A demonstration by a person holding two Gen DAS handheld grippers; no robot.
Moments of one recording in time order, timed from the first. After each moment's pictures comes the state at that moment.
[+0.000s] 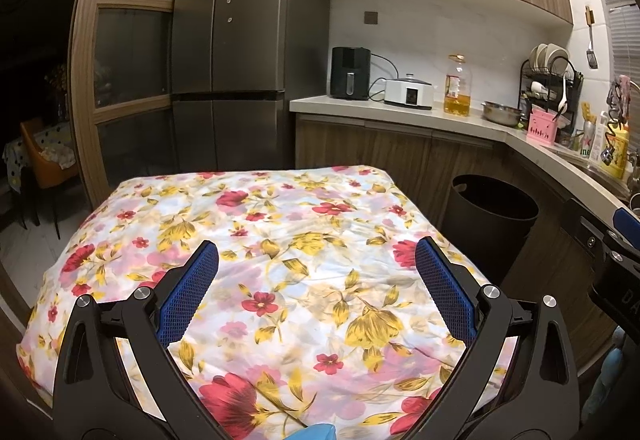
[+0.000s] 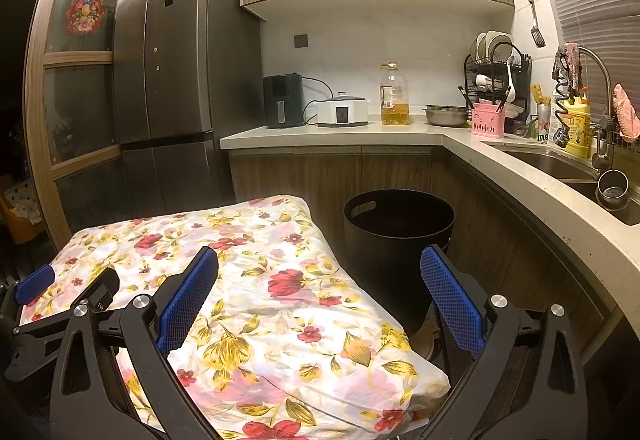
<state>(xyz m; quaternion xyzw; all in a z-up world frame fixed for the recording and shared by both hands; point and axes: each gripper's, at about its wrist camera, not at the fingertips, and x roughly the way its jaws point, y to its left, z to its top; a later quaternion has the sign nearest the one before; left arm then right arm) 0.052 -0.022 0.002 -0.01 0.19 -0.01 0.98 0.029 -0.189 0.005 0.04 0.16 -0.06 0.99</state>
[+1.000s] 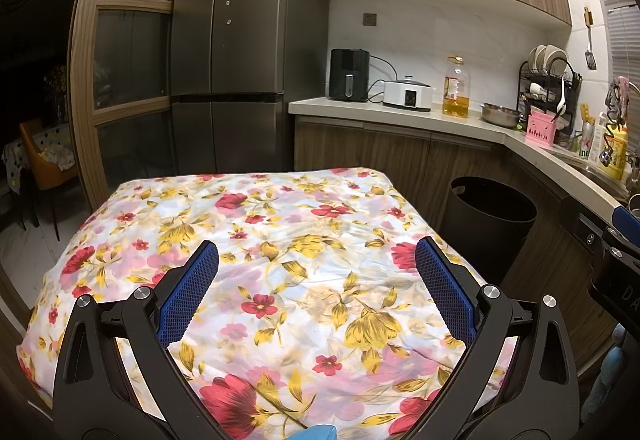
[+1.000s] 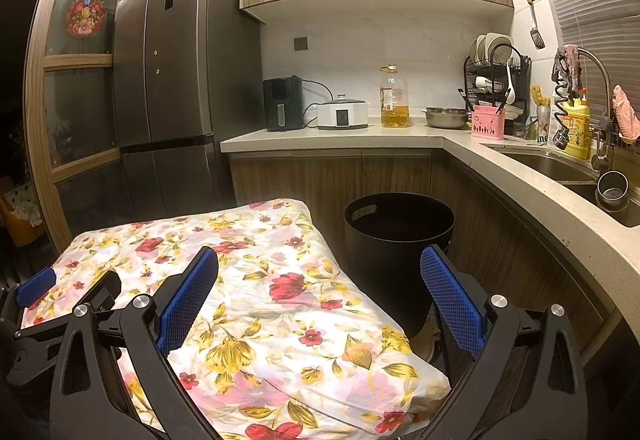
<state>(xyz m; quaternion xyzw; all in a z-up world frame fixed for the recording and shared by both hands) 0.052 -0.022 0.001 -0.02 0.19 -0.01 0.98 0.031 -0.188 0.009 0.04 0.16 -0.06 0.99</state>
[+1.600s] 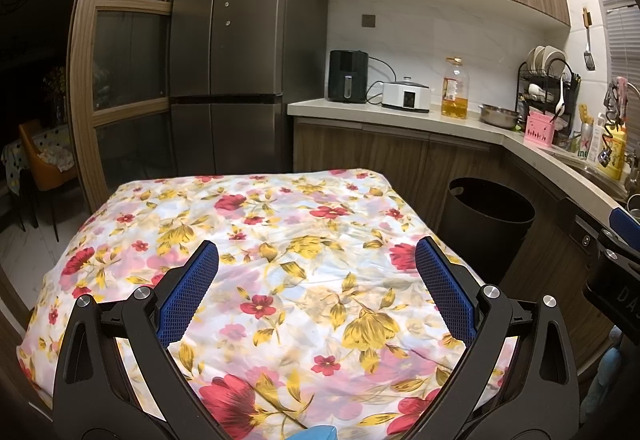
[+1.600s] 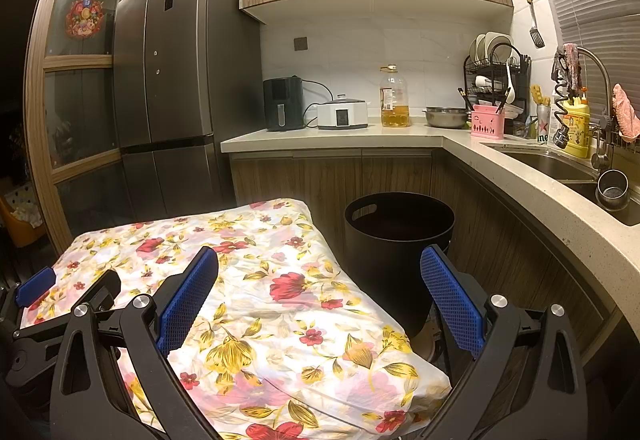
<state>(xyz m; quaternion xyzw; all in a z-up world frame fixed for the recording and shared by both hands) 0.052 -0.024 0.003 -0.01 0.19 -0.01 0.98 0.031 -0.188 0.008 0.04 0.16 -0.06 0.99</state>
